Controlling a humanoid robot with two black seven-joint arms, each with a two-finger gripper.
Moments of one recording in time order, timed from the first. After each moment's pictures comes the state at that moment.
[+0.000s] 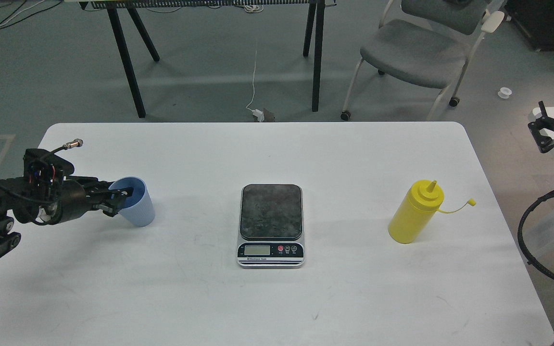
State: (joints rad) left arm -0.76 0.69 -0.18 -0.76 1.85 0.02 -0.49; right arm 0.52 -0.55 1.10 0.59 0.29 0.49 0.17
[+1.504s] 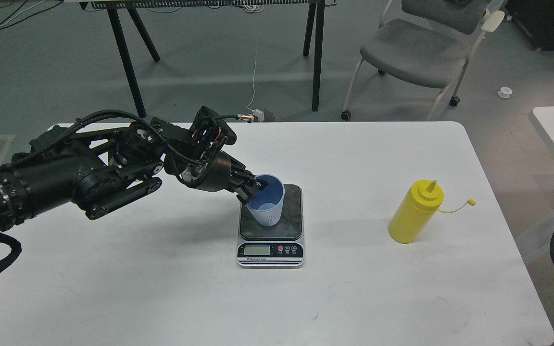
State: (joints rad) left arm -1.13 0.30 -0.06 -0.94 1.91 -0.37 -0.45; right arm 0.46 -0.63 1.12 0.59 0.29 0.49 0.21
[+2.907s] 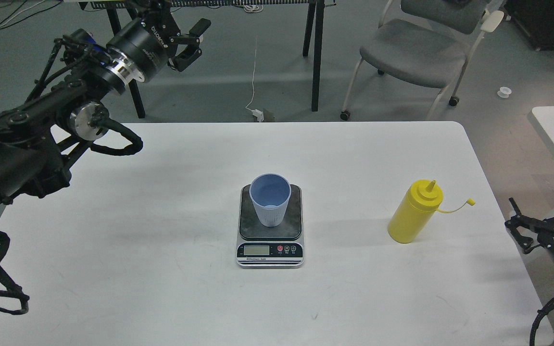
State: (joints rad) left arm -1.09 0.38 -0.42 -0.73 0.03 -0.38 -0.45; right arm -0.15 -0.64 1.17 1.22 0.41 0.49 0.20
